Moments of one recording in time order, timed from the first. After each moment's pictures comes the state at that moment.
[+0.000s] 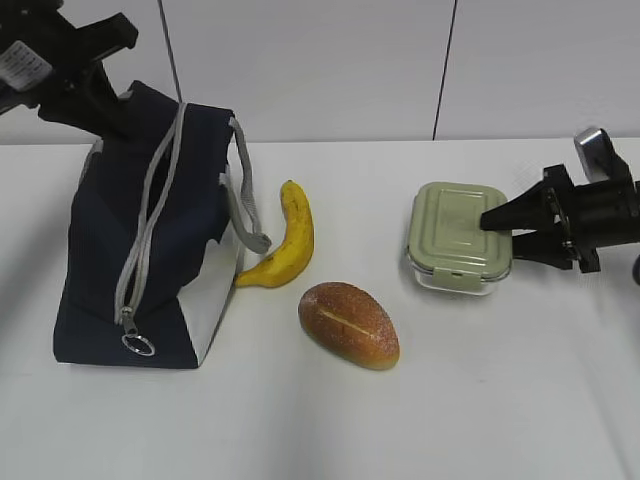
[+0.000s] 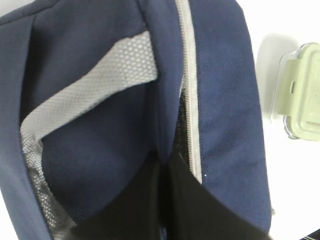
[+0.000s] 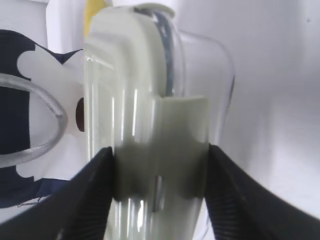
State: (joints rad) left arm -0.10 1.78 -1.60 -0.46 1.13 0.06; right arm -0.30 2.13 -1.19 1.31 1.12 -1.08
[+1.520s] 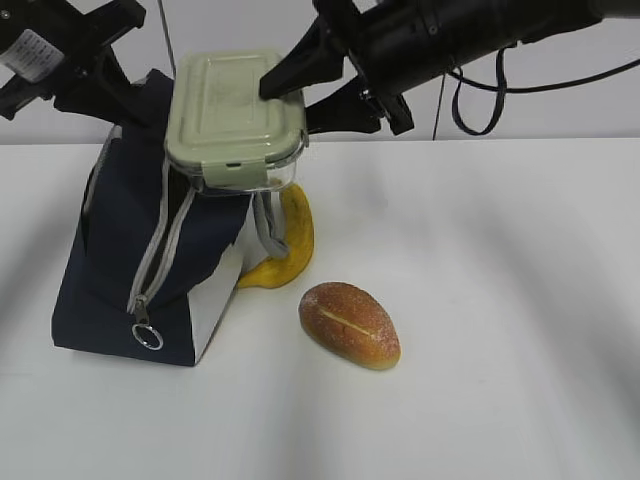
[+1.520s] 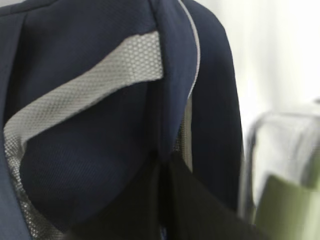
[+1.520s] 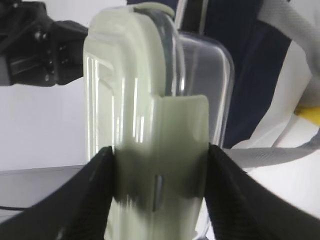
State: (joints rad) left arm -0.10 1.78 -1.60 -0.54 1.10 0.06; right arm 0.24 1.95 -1.65 1.13 1.11 -0.46
